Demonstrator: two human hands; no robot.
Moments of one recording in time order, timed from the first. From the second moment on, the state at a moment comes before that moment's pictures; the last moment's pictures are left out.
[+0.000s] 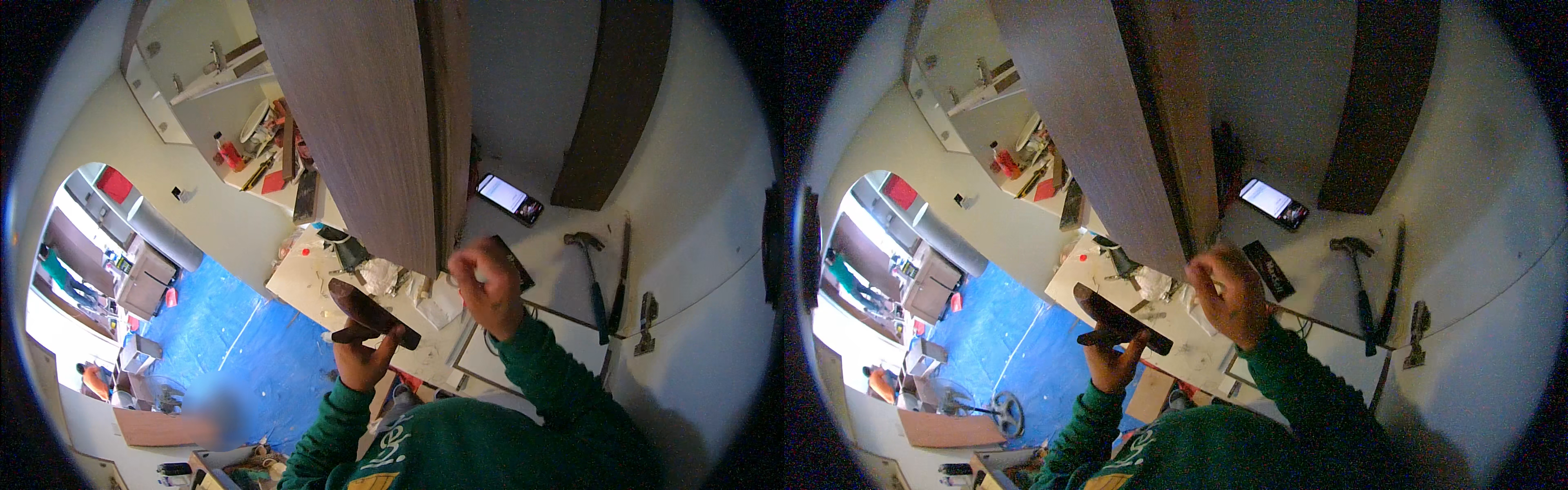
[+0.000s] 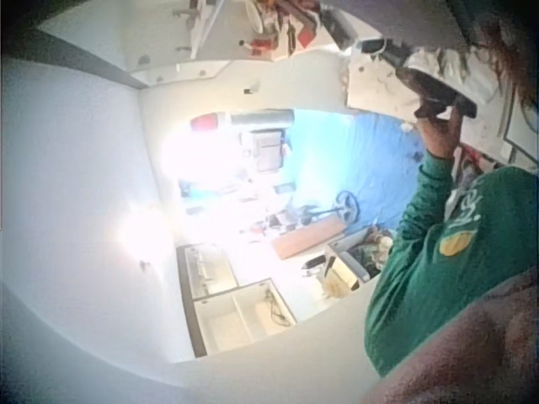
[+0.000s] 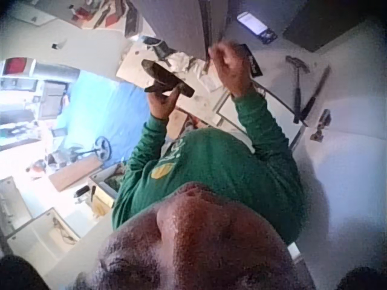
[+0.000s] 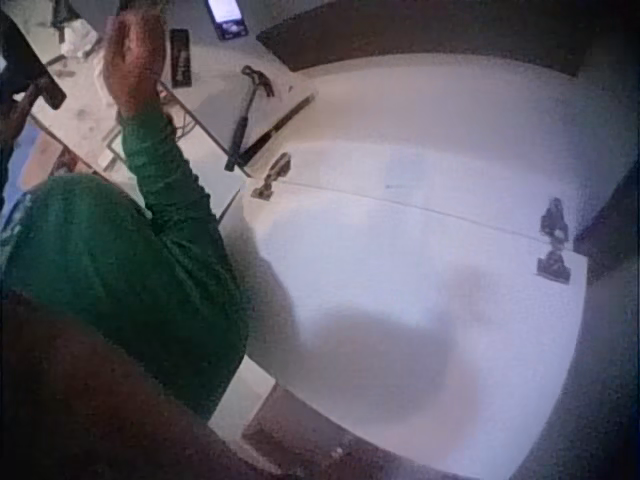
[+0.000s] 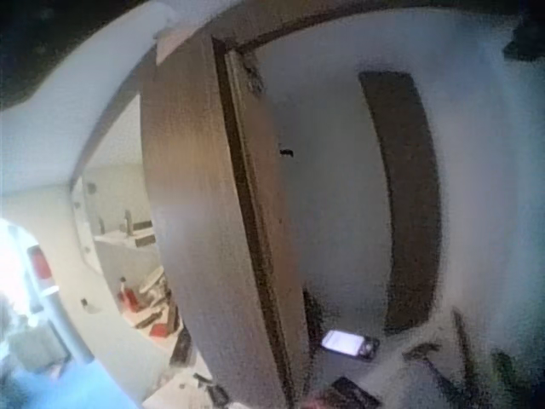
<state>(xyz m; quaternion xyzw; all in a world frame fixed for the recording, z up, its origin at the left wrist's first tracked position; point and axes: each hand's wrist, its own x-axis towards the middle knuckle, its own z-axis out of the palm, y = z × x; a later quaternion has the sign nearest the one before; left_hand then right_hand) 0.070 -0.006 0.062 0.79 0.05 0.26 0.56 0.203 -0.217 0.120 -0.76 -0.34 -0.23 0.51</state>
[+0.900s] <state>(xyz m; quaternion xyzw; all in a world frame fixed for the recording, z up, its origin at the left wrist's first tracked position) 0.036 -0.009 0.033 0.81 0.09 0.24 0.53 0.296 -0.137 0.333 -0.55 -0.29 -0.66 0.43</state>
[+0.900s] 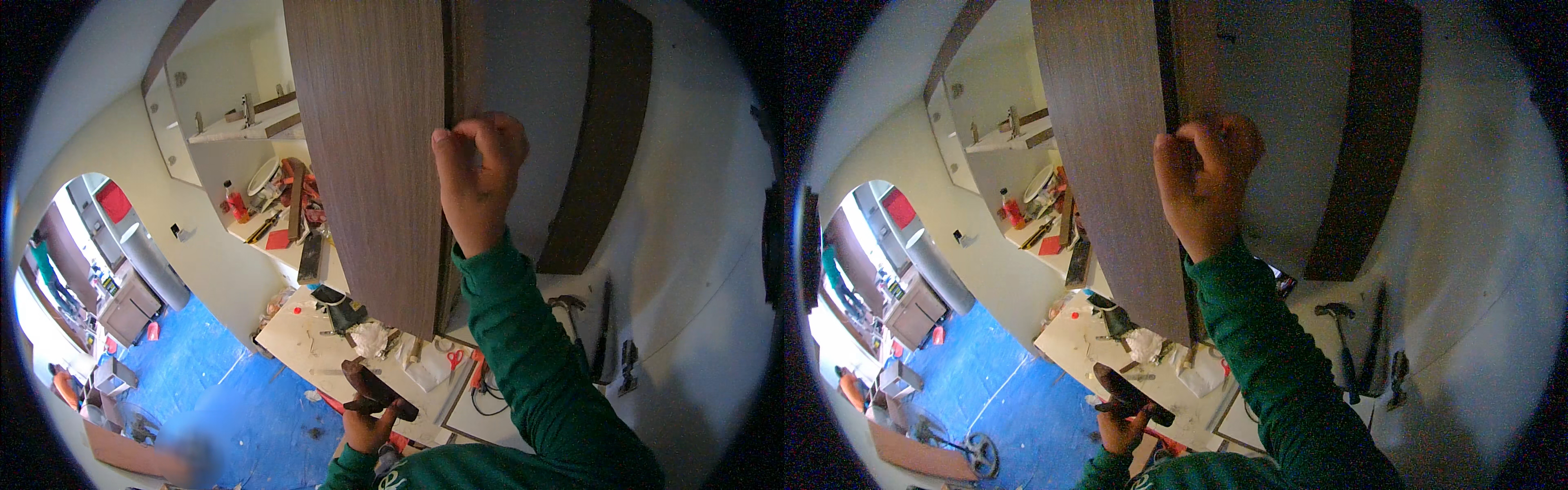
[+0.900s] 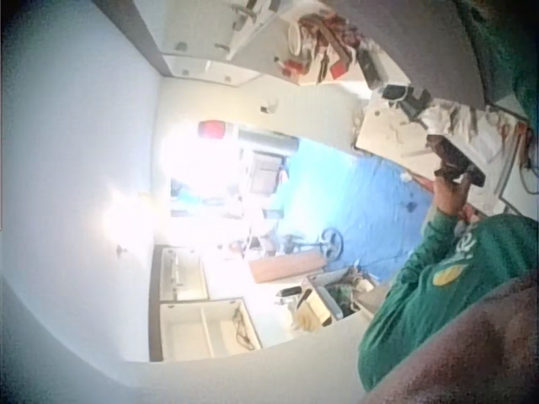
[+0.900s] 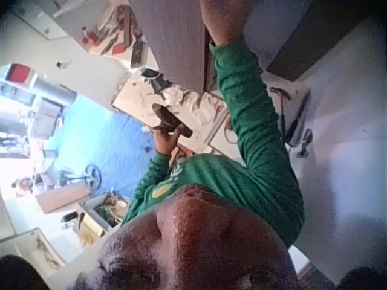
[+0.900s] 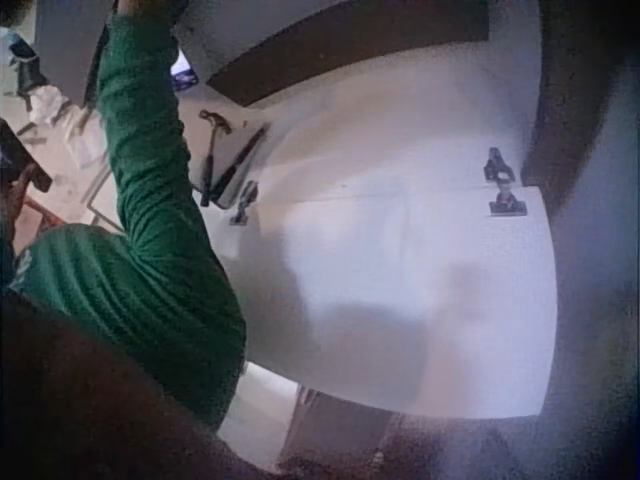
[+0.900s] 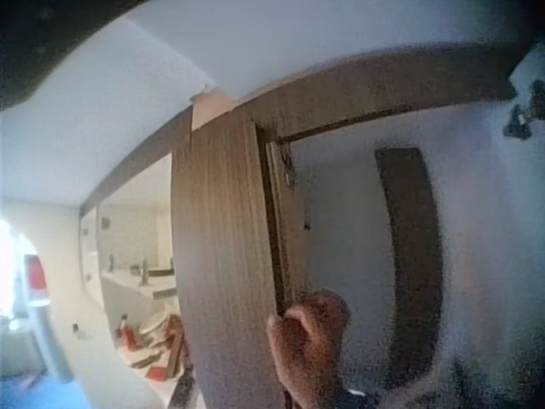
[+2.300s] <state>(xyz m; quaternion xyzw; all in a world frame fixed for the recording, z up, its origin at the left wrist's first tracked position) 0.067 0.001 0.091 0.80 0.06 0.23 0.55 0.220 -0.213 0.234 -0.73 -0.36 -0.29 0.51</state>
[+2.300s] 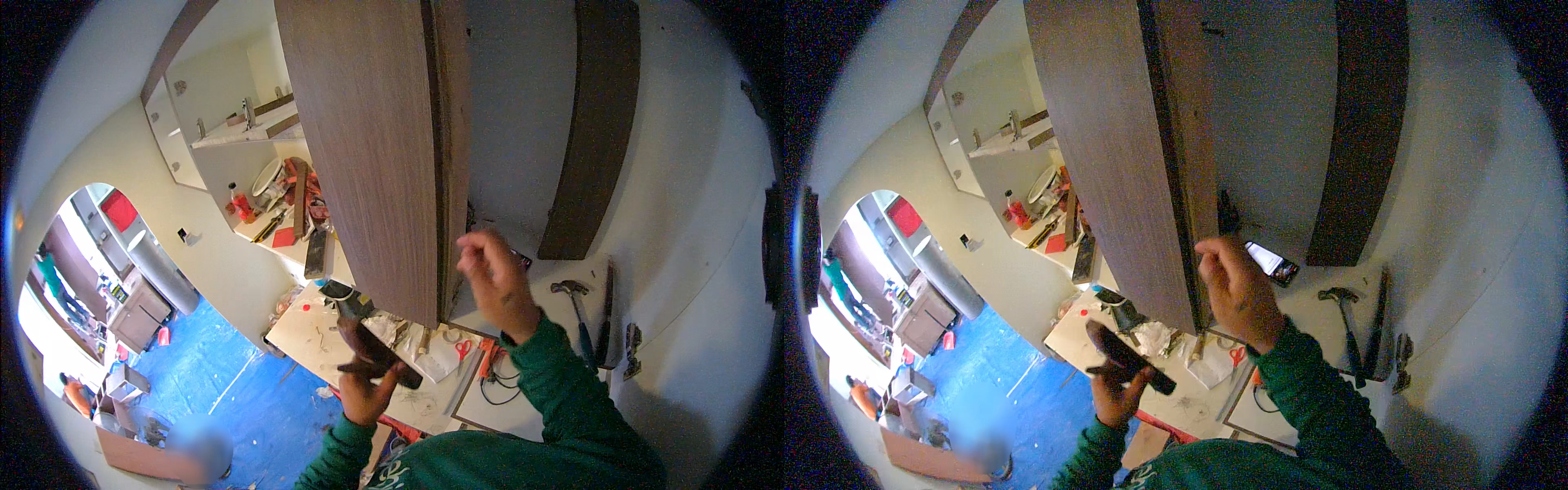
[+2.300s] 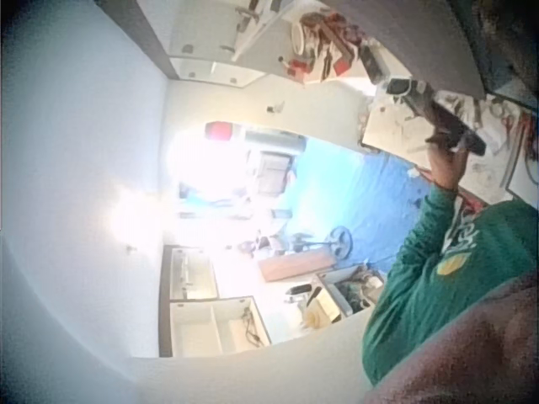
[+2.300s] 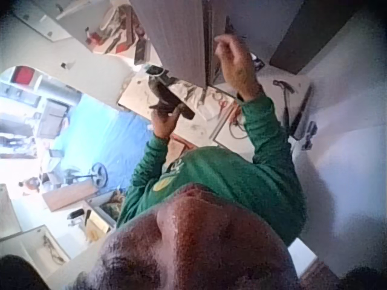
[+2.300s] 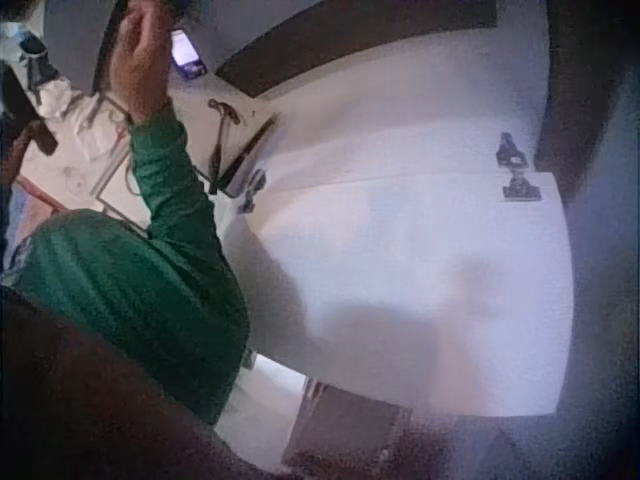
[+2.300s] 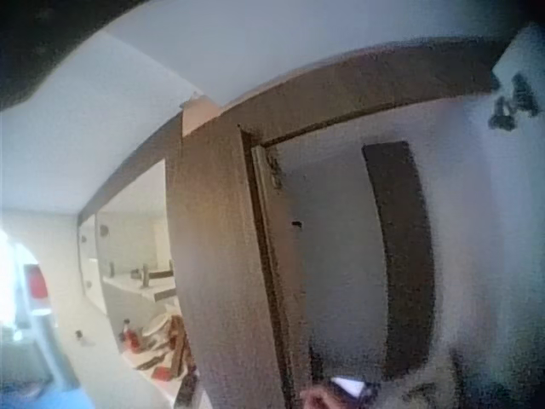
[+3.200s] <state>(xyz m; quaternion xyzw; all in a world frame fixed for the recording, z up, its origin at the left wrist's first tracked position) 0.071 -0.025 0.106 0.78 0.01 0.25 0.58 0.274 -0.168 0.311 -0.64 -0.34 -0.42 0.54</state>
